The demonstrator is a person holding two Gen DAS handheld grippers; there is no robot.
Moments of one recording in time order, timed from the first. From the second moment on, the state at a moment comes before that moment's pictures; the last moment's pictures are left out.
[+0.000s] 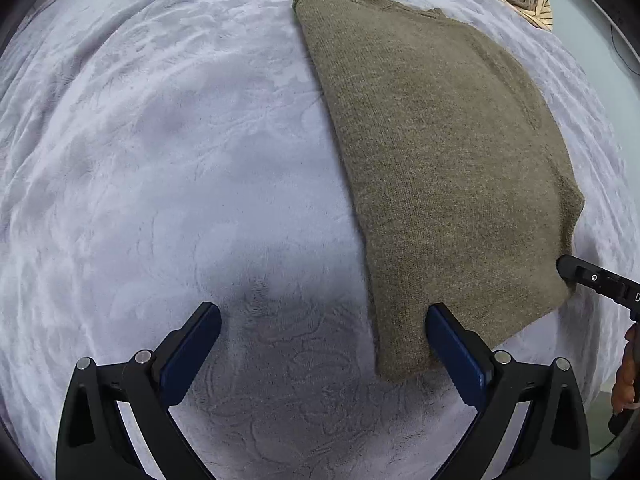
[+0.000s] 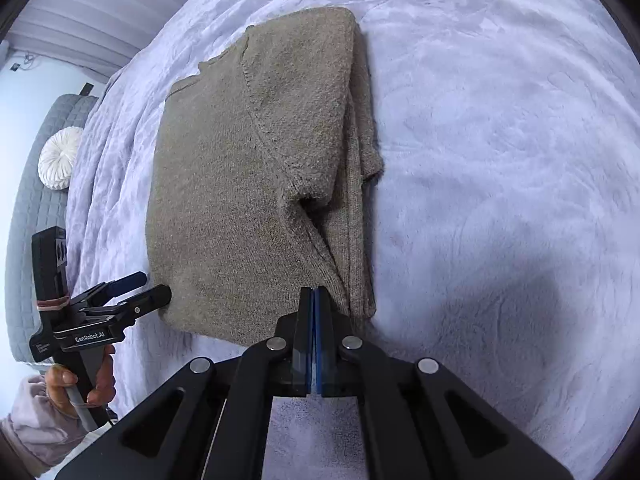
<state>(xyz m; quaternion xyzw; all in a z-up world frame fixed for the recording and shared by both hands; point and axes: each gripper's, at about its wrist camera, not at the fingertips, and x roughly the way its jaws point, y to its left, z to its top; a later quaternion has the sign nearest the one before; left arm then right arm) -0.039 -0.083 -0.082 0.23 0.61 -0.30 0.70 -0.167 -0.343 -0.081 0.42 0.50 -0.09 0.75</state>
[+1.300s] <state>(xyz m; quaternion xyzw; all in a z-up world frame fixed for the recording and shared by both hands) 0.001 -0.102 -0.040 0.16 0.61 -0.23 0.74 -0.105 -0.402 -0.060 0.47 0.46 -0.07 0.75</state>
